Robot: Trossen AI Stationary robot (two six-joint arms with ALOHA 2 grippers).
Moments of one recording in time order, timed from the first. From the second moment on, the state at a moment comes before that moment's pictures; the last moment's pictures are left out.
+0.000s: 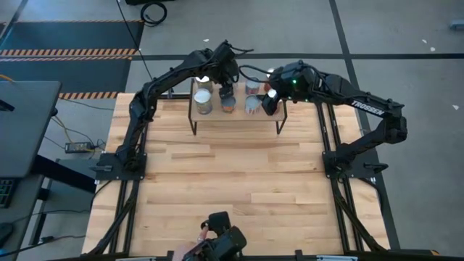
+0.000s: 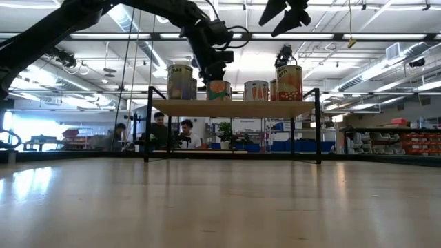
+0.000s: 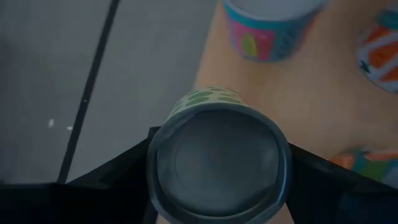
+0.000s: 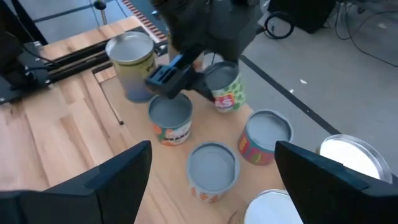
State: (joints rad) left arm 0.63 2.17 2.24 -1.04 -0.06 0.43; right arm -0.33 1.36 1.57 -0.81 0.26 0.16
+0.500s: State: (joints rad) left arm 0.65 2.17 2.24 -1.08 0.00 0.44; right arm -0.37 1.36 1.57 -0.79 0.22 0.17
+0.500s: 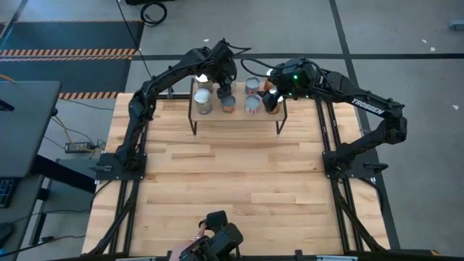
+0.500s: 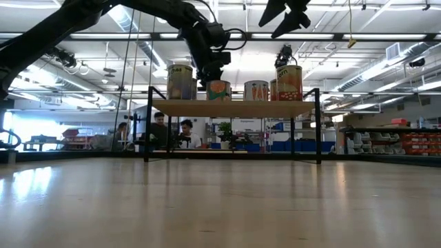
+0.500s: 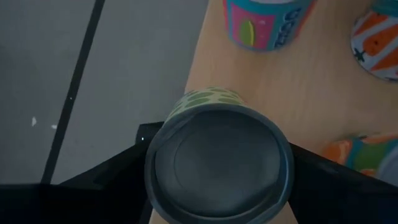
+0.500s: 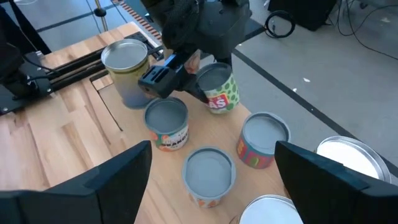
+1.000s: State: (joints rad) left arm 0.65 2.17 2.24 -1.06 -0.01 0.45; right arm -0.39 1.36 1.57 -0.79 0.19 0.17
